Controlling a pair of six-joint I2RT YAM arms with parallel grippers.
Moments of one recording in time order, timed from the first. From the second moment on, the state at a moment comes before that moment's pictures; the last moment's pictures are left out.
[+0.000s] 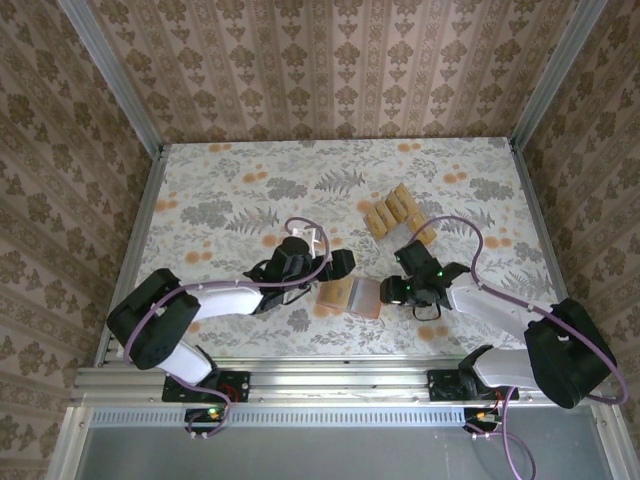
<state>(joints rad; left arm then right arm) -0.85 1.52 0.60 0.44 0.12 -0.82 0.53 1.26 0.58 -0.47 -0.08 0.61</state>
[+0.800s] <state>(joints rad) -0.70 1.29 0.39 0.25 0.12 -0.77 0.62 1.58 0.78 -0.36 -0.13 0.64</state>
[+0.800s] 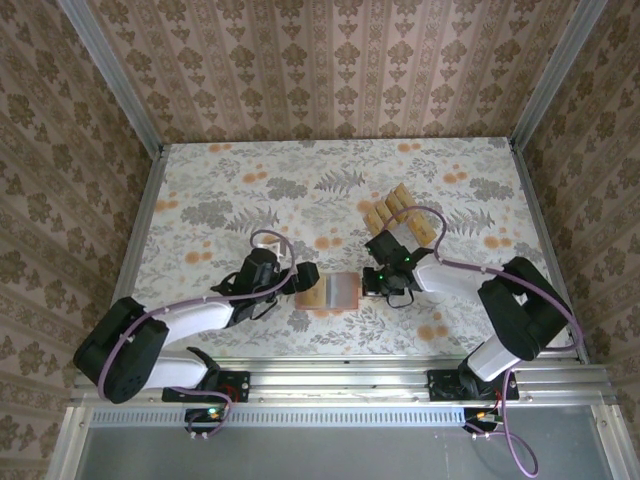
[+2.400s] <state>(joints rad) -0.88 1.34 0.46 0.44 0.11 -0.79 0.64 1.67 0.85 -0.37 -0.13 0.66</state>
